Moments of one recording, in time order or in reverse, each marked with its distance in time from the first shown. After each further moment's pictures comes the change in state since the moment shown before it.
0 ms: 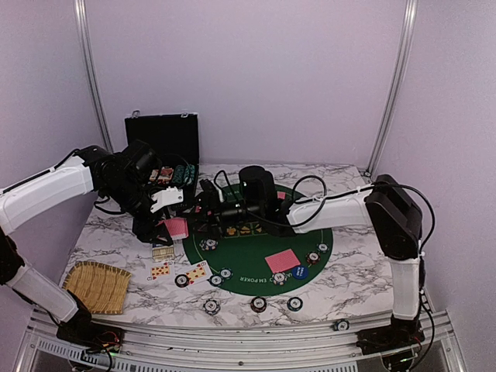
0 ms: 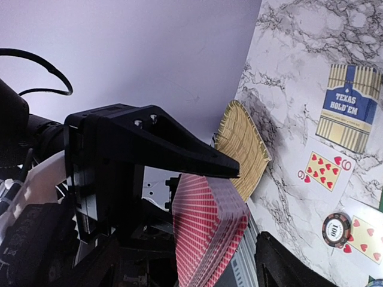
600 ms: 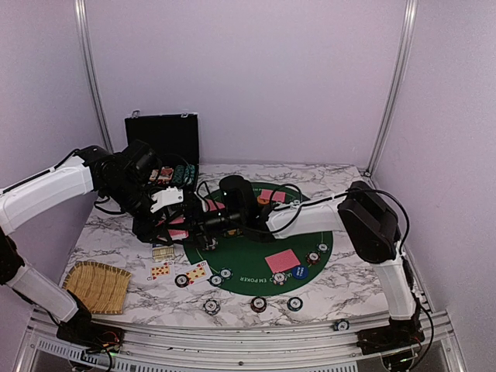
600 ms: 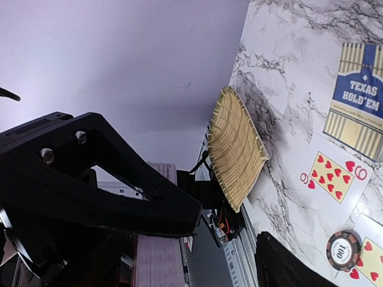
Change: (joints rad) left arm 0.000 0.000 0.000 0.000 0.000 0.000; right arm 0.042 0.177 0.169 -0.024 -0.035 0.024
